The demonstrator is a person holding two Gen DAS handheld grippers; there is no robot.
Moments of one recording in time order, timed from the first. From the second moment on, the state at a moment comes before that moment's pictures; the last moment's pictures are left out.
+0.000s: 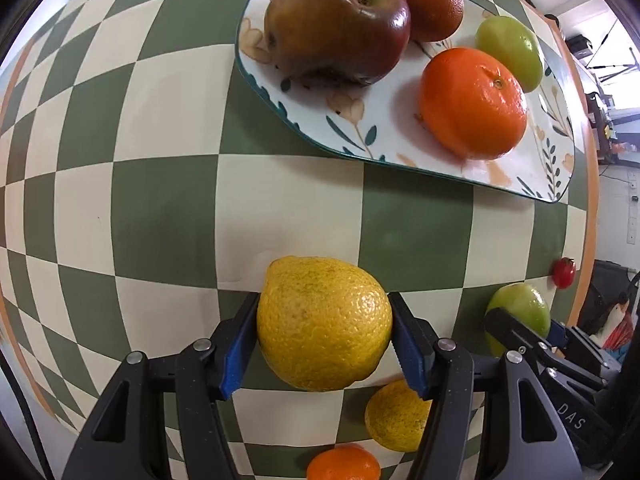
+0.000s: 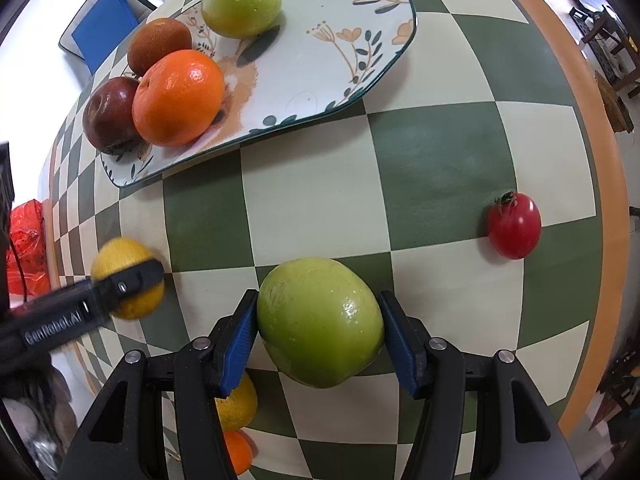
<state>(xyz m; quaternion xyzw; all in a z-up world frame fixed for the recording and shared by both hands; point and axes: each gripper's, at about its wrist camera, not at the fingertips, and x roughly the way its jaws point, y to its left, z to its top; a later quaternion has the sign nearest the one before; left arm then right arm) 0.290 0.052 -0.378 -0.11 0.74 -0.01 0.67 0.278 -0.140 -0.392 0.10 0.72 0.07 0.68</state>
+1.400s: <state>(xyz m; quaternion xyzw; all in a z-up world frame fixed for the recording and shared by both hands) 0.405 -0.025 -0.349 -0.31 0.73 -0.03 0.61 0.472 -0.215 -0.380 0.26 0.70 0.17 0.65</state>
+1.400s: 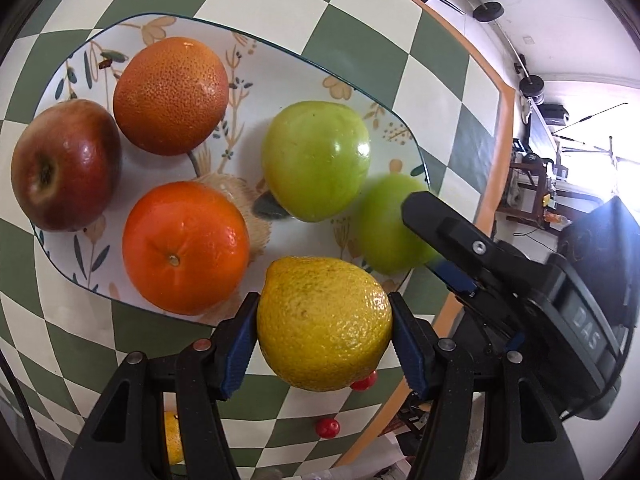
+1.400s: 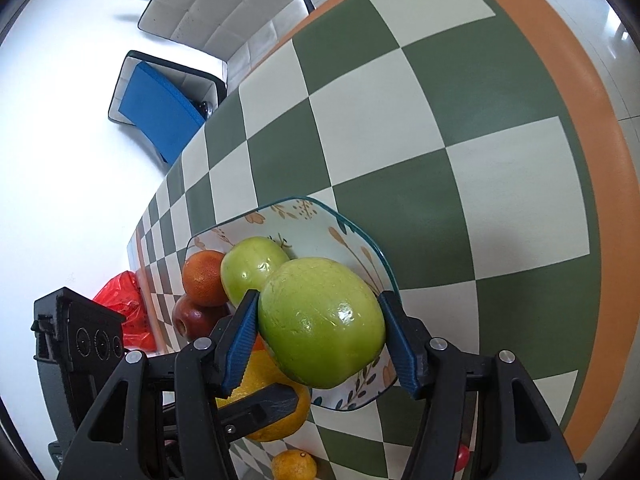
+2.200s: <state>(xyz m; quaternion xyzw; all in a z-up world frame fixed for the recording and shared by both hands) 0.356 0.037 -0.285 -0.06 0.65 0.08 0.75 0.401 -0.198 -0.299 0.04 0.65 0.05 0.76</state>
